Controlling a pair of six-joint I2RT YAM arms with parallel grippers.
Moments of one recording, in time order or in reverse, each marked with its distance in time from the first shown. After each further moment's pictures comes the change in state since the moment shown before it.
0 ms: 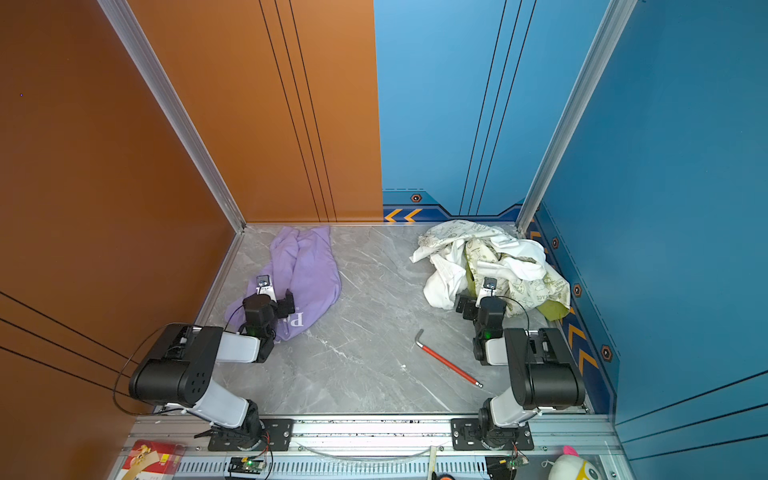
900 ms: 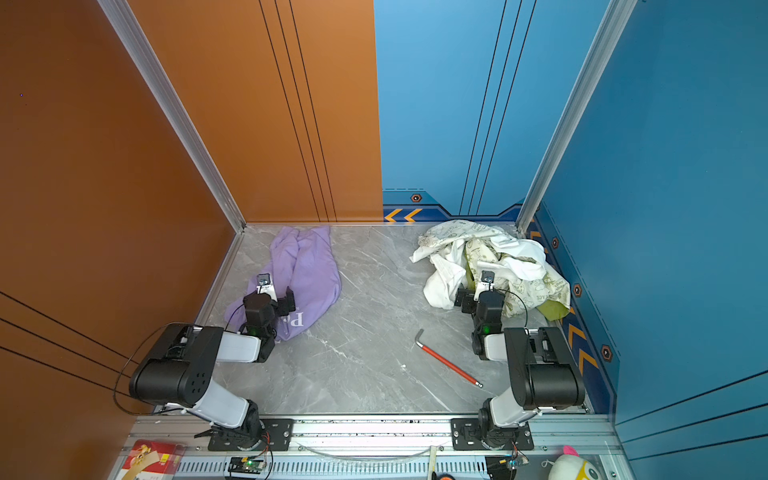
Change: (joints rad) left arm -0.013 0.000 0.002 0.022 -0.012 0.006; right arm 0.019 0.001 0.059 -0.004 0.004 -0.026
